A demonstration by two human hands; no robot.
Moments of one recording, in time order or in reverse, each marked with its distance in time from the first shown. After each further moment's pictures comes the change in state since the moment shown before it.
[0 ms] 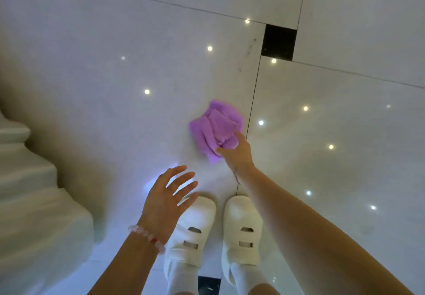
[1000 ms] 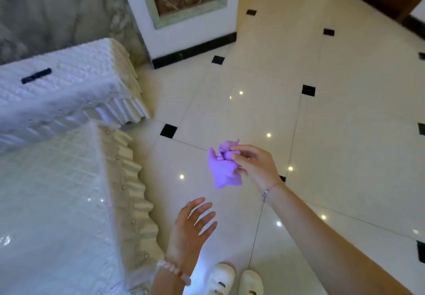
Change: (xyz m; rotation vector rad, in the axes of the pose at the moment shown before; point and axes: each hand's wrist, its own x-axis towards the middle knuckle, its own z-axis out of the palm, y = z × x) left_hand -0.438 0.229 0.057 -0.248 -0.130 0.364; right_hand -0.431 -0.440 -0.150 0.355 -0.304 -0.600
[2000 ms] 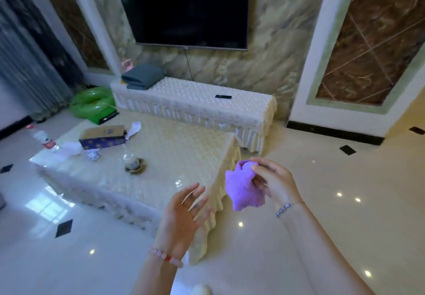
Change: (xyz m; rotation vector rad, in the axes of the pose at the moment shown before) left_hand -0.307 0.005 -0.038 -0.605 0.269 0.641; right_hand -0.225 -0.123 0.093 0.007 -0.686 0.079
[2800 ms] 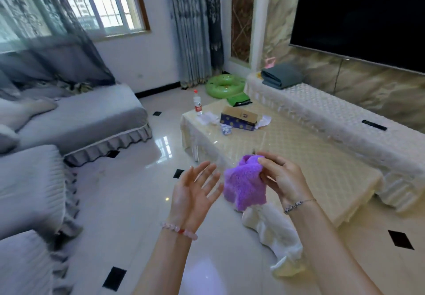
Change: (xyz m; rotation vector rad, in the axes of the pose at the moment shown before) left_hand -0.131 0.195 -0.305 -0.420 0.168 0.417; right_hand -0.119 0.164 0.356 -0.213 -0.530 0.124
